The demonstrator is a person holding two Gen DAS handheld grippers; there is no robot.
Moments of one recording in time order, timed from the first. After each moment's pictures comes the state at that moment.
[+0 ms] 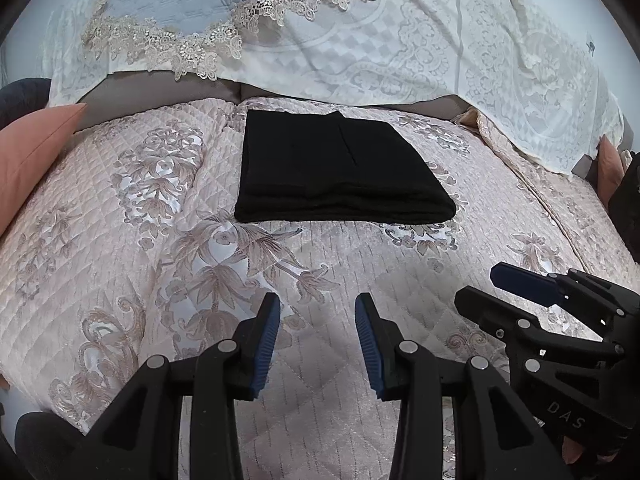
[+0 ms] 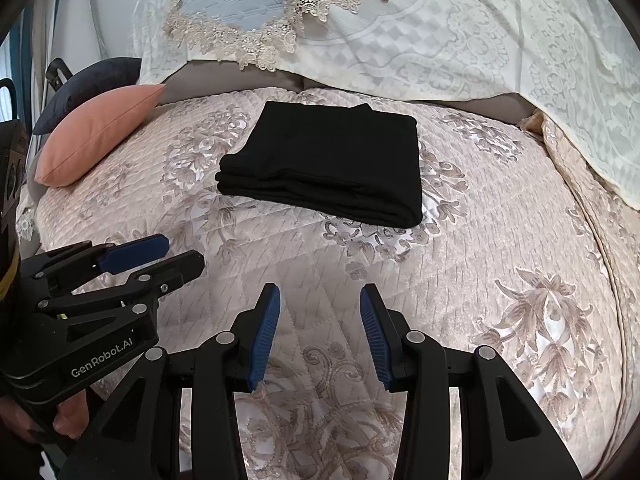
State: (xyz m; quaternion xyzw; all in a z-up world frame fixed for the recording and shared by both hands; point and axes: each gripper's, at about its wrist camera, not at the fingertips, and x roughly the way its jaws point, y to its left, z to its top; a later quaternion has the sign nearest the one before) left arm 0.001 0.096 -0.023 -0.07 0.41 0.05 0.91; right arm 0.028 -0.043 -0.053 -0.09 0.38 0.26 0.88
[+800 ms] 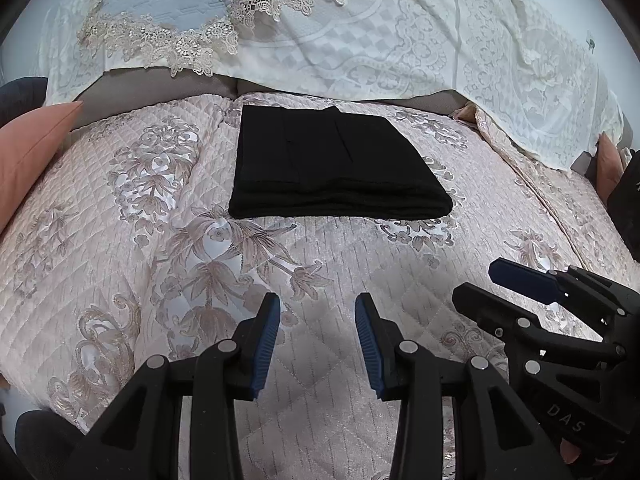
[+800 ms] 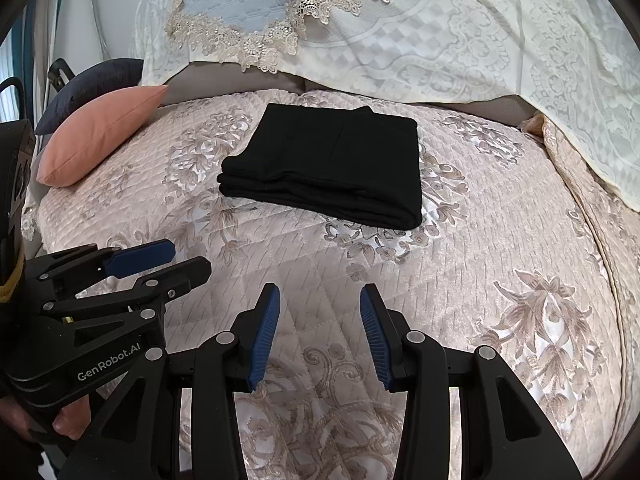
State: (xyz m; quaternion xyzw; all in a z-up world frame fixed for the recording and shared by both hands) left arm 0.004 0.093 -0.023 -0.08 0.42 0.04 0.90; right arm 0.027 -0.042 -0.052 -0.09 0.37 0.27 0.88
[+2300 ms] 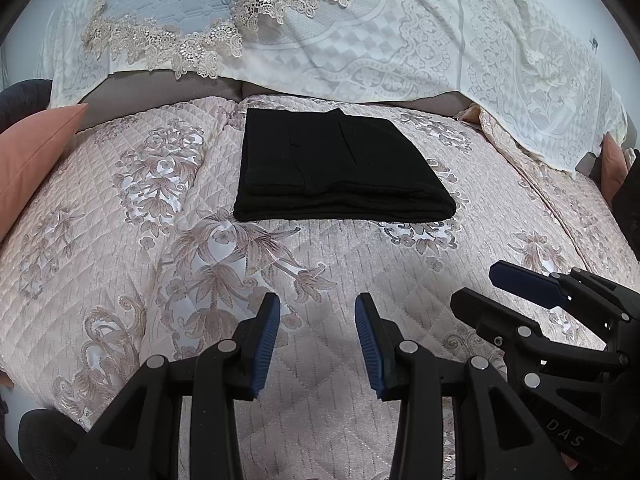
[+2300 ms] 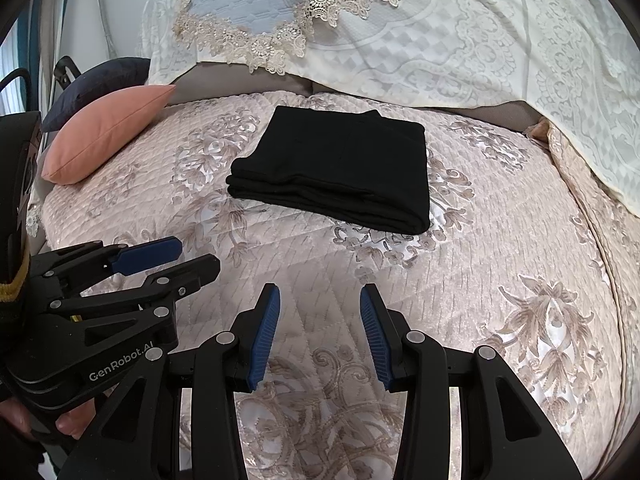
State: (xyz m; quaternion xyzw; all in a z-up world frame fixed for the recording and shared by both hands) left arm 0.003 0.094 -0.022 -0.07 0.42 0.05 0.90; right arm 0.024 -0.038 -0.049 -0.10 0.37 0.27 0.88
